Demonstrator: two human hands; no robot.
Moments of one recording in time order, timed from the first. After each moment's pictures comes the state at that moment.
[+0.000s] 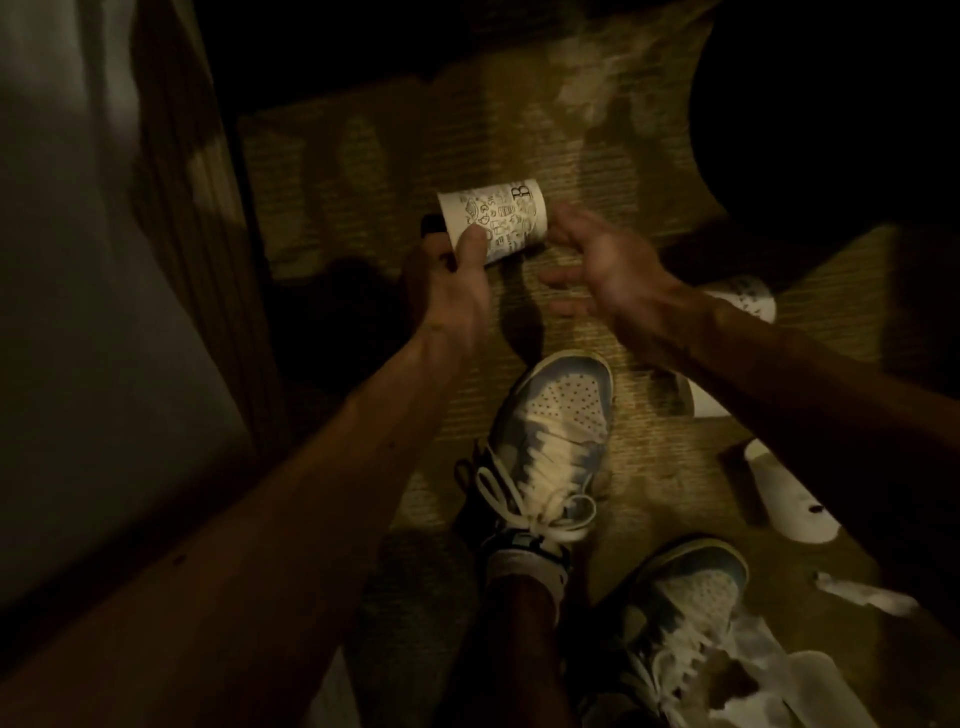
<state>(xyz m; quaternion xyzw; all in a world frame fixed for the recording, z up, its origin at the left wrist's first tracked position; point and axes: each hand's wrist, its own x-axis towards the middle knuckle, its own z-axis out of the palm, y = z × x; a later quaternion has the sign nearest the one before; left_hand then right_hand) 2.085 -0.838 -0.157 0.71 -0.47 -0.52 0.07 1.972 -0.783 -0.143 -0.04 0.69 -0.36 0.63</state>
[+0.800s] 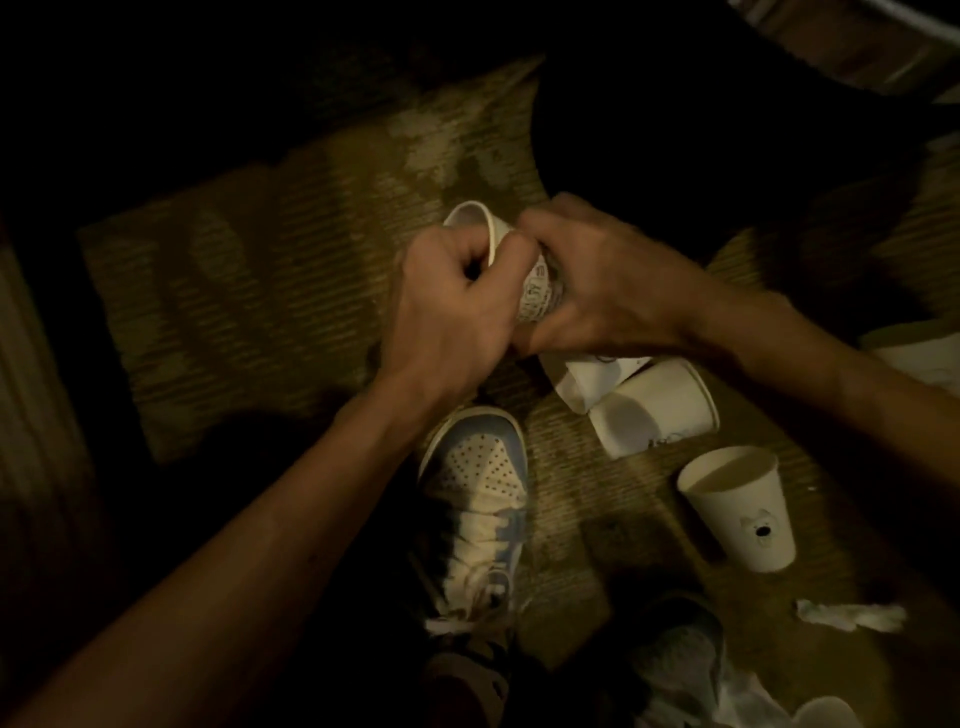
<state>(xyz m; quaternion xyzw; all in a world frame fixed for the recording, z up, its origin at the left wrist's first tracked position) 2.017 -0.806 -0.145 0.40 -0.68 -0.59 0.15 1.890 -0.735 -0.139 -0.51 0.74 -0.15 0.40</state>
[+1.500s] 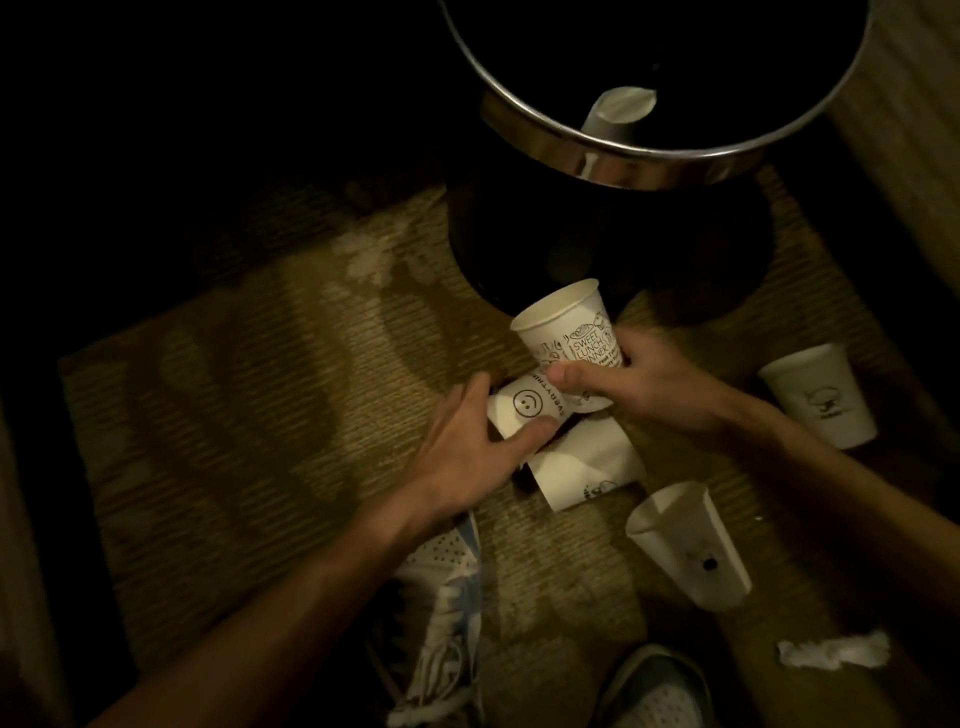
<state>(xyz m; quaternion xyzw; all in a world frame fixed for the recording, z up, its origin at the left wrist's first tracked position) 2.014 -0.751 -0.196 0.34 -0.77 -0.52 -0.16 1.857 -0.627 -0.153 -0.22 0.68 -0.43 0.54</state>
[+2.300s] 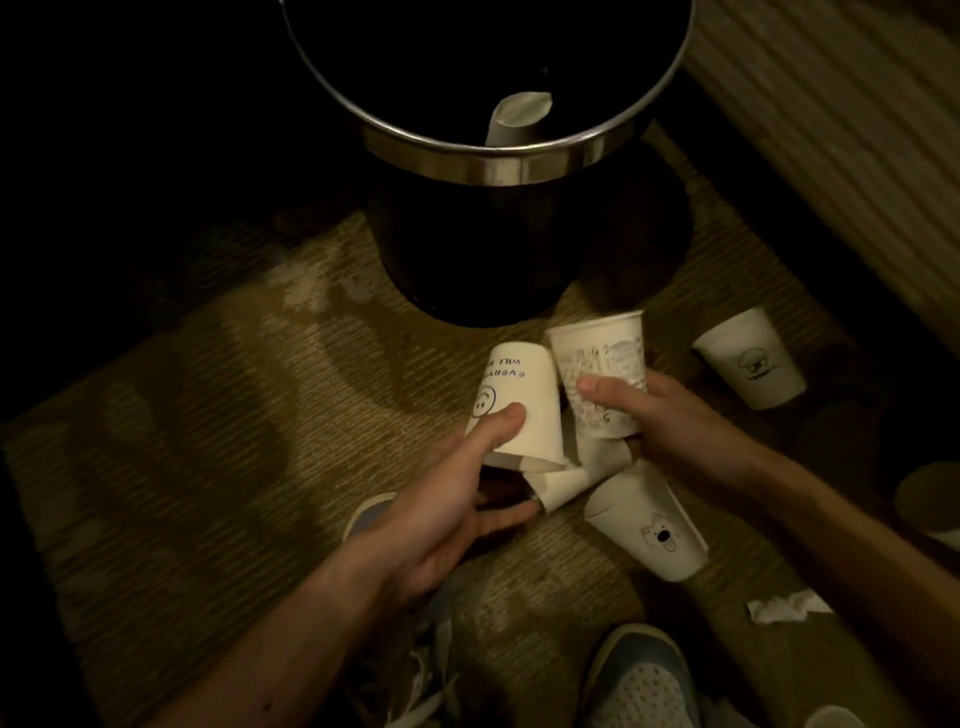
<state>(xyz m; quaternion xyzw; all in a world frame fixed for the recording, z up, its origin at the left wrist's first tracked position) 2.012 -0.711 -0.154 0.41 -0.34 -0.83 -0.17 1.875 -0.558 -0.144 -0.06 0.66 -0.53 0.52</state>
